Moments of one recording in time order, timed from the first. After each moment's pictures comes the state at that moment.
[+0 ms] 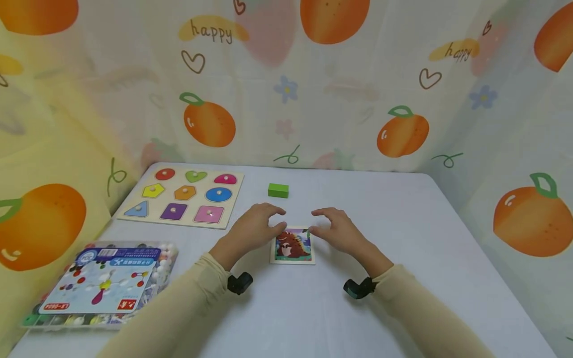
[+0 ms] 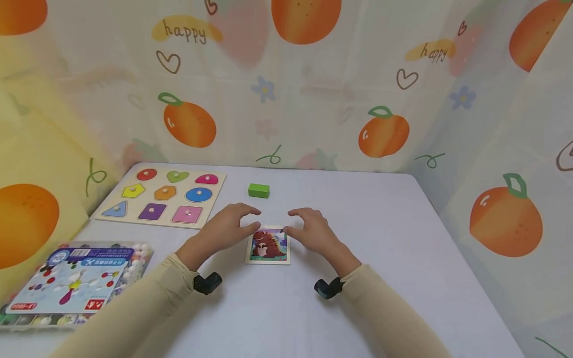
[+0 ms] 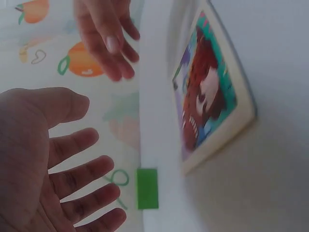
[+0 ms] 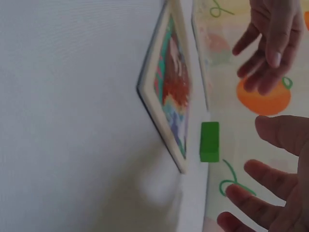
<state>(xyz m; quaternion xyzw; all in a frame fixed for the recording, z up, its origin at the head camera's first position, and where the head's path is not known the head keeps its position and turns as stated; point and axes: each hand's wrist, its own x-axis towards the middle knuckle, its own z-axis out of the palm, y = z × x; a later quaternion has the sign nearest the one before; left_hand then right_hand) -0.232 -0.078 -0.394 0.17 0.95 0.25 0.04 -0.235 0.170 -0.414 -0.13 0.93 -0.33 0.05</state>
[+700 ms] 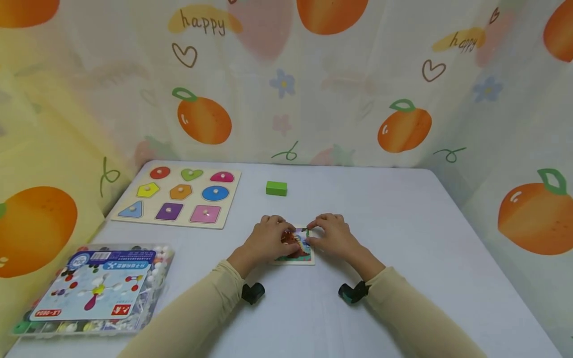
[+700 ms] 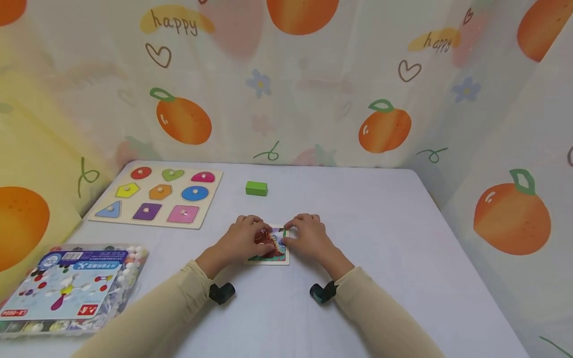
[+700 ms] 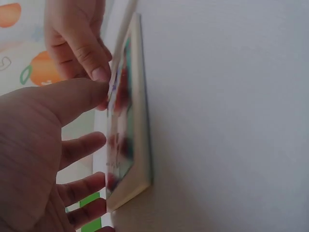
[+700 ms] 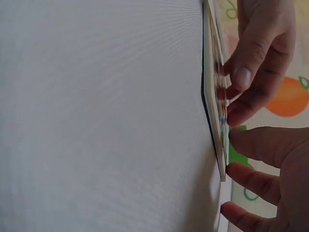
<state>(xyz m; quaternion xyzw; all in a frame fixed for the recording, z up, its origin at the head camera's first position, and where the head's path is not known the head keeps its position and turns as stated) -0.240 -0.050 -0.444 0.22 0.95 0.19 0.05 -0.243 0.163 -0.444 -0.15 0.96 -0.22 0.03</state>
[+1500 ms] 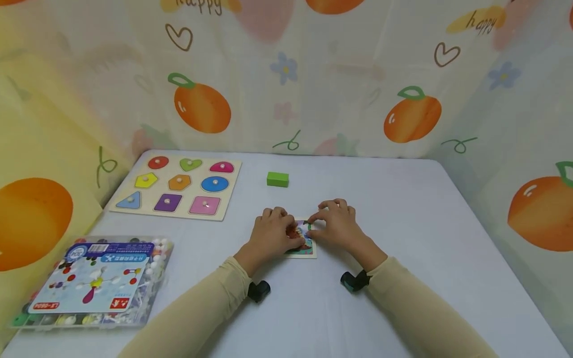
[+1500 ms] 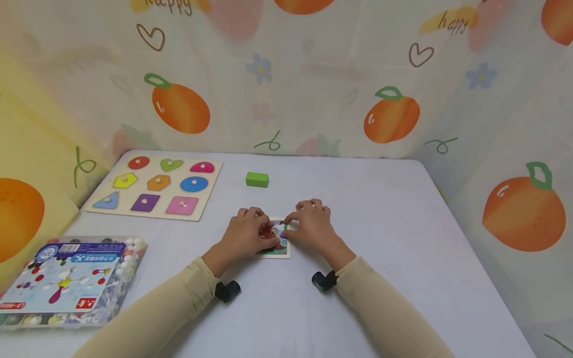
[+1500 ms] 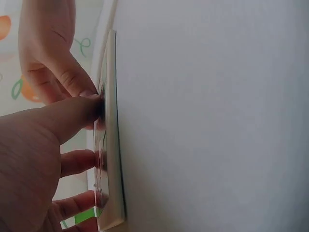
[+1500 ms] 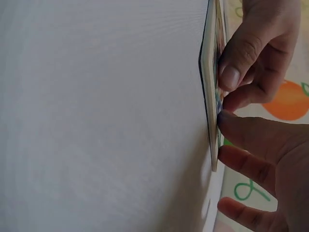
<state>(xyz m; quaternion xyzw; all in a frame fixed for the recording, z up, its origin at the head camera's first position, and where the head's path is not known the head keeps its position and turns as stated) -0.236 -0.038 -0.452 0.19 0.97 0.15 0.00 -0.253 0.164 -0.438 -0.16 0.97 -0.17 0.02</state>
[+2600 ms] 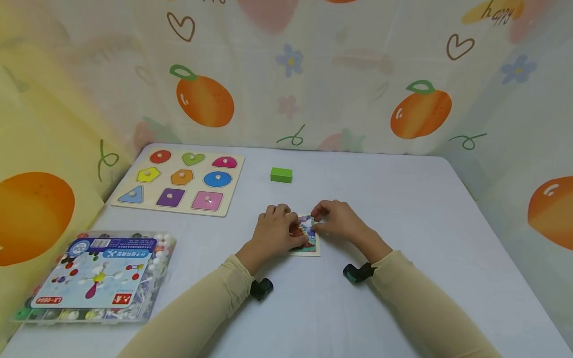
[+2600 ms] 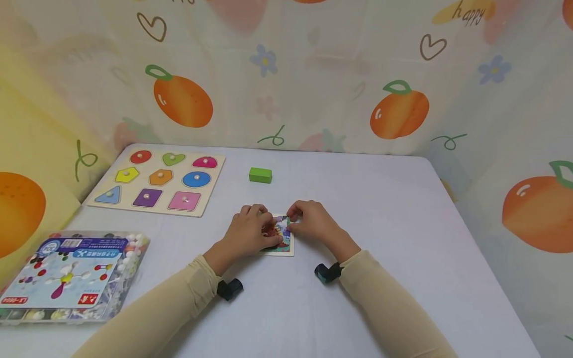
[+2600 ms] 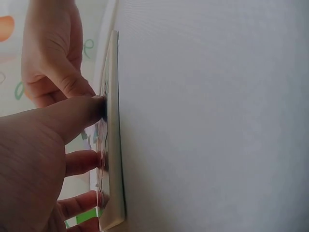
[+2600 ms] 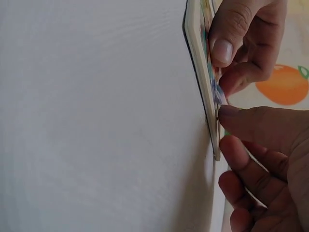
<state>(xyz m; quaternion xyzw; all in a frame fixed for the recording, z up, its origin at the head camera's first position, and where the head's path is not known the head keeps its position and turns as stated) -0.236 -0.038 -0.451 0.19 0.97 0.15 0.01 -0.271 0.168 -0.440 -0.20 0.92 -0.32 0.08</state>
